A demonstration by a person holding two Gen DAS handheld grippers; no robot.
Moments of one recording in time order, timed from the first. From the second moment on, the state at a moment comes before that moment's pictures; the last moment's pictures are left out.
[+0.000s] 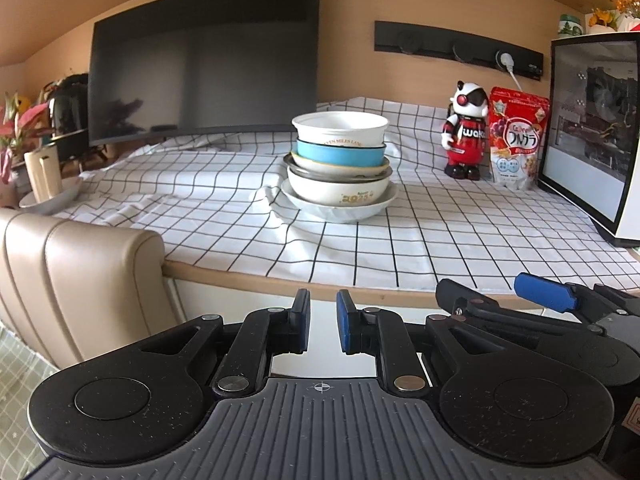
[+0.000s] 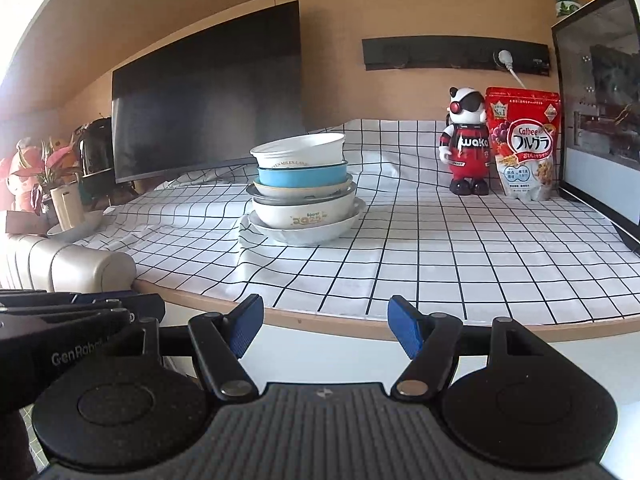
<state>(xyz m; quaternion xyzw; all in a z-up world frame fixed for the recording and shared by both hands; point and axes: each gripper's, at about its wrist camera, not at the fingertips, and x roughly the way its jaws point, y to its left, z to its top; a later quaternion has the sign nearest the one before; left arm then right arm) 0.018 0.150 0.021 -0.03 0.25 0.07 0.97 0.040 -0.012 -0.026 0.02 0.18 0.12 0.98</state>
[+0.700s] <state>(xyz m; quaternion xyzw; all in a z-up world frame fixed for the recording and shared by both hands) 0.027 0.157 0.017 -0.04 0.25 0.08 0.96 0.049 -0.008 -0.028 0.02 0.19 0.12 0.98</state>
